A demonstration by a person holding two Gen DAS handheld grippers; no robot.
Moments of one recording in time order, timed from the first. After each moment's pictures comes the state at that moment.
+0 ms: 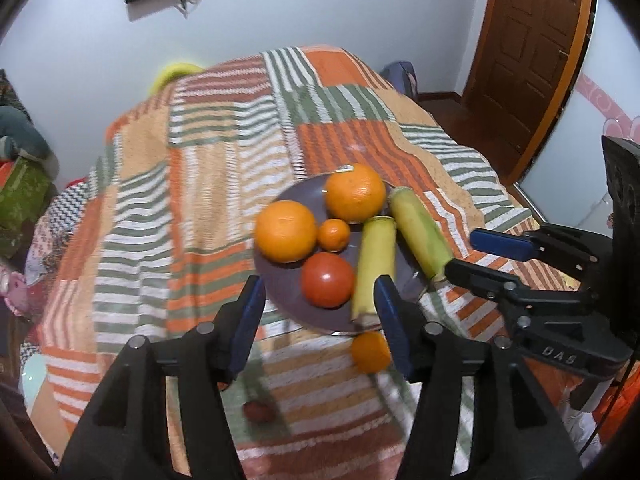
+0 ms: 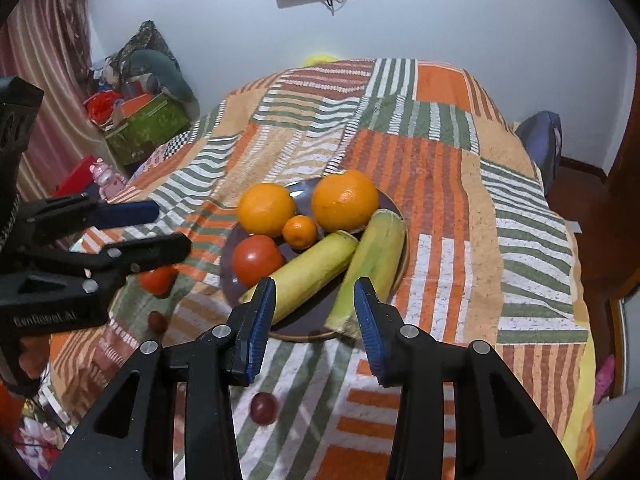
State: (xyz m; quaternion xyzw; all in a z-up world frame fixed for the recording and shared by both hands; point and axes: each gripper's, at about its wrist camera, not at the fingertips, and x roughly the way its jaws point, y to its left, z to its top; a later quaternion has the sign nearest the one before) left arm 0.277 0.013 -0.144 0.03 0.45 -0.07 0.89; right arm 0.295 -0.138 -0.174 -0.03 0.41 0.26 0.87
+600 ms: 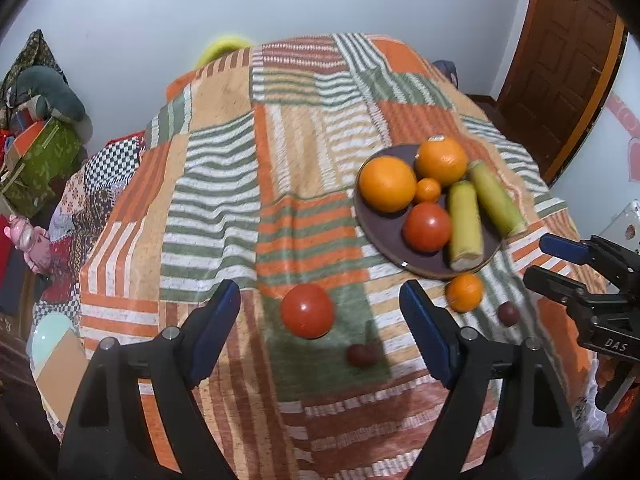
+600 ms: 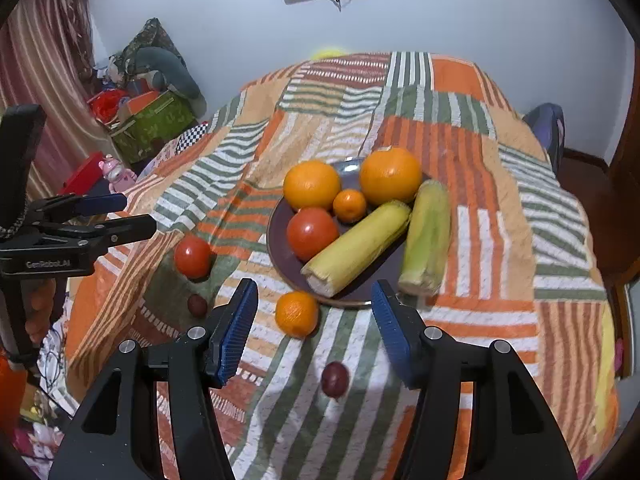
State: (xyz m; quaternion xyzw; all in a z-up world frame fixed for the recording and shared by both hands) left arm 0.244 0.106 -0.163 0.01 0.48 -0.02 0.88; right arm 0.264 -0.108 -0.186 -0.02 0.42 0.26 0.87
